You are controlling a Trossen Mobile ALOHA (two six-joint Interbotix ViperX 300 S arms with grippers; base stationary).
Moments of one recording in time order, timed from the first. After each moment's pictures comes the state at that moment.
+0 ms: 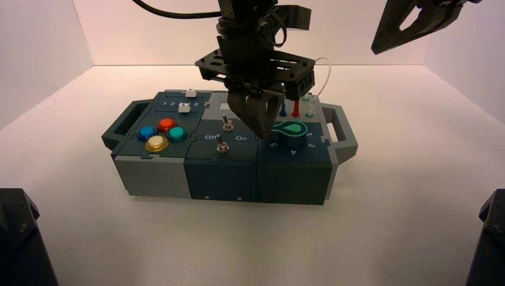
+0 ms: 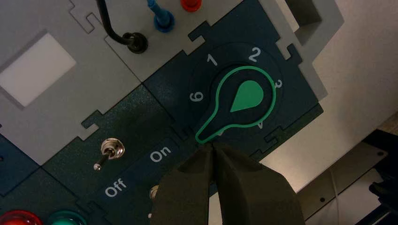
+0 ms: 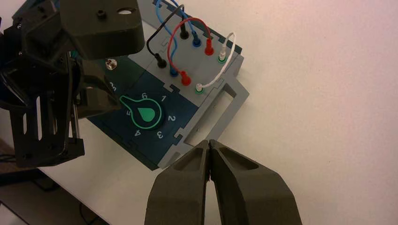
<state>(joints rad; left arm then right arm) -0.99 0.10 0.63 -0.10 0.65 -0.21 0.55 -0.74 1.03 0.06 0.70 -0.01</state>
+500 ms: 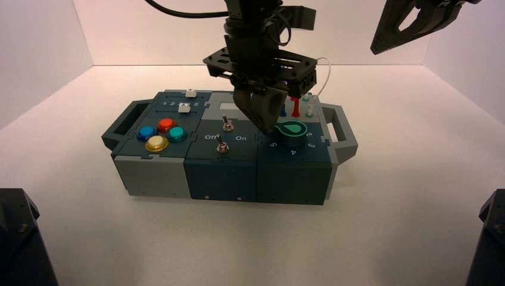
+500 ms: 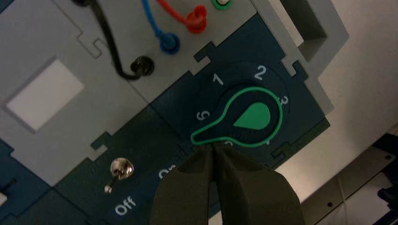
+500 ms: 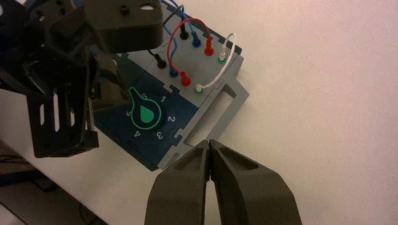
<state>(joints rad) -0.97 0.16 0.57 -0.09 0.66 -0.14 0.55 -0.73 1.03 0.06 0.69 -0.01</state>
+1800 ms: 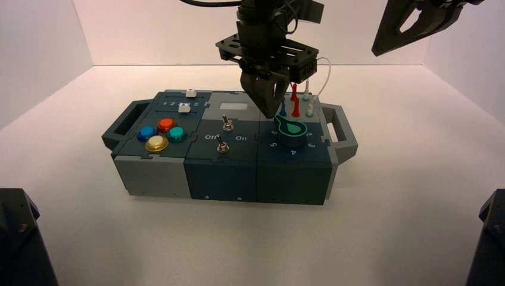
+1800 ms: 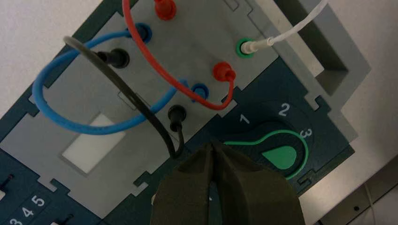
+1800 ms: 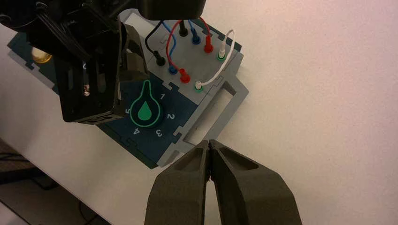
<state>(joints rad) -0.92 0.22 0.44 -0.05 0.75 -0.05 0.55 -0.74 1.03 0.06 0.70 -0.01</state>
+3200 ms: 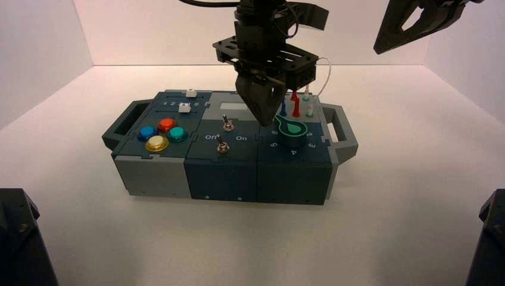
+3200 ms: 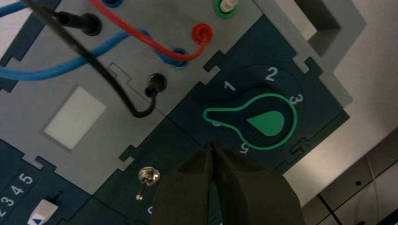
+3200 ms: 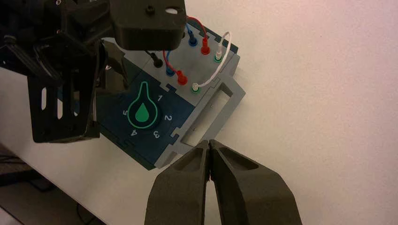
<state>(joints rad) -0.96 0.19 0.48 -0.04 0.81 -0.05 0.54 -0.74 1.03 0.05 0.70 -0.01</state>
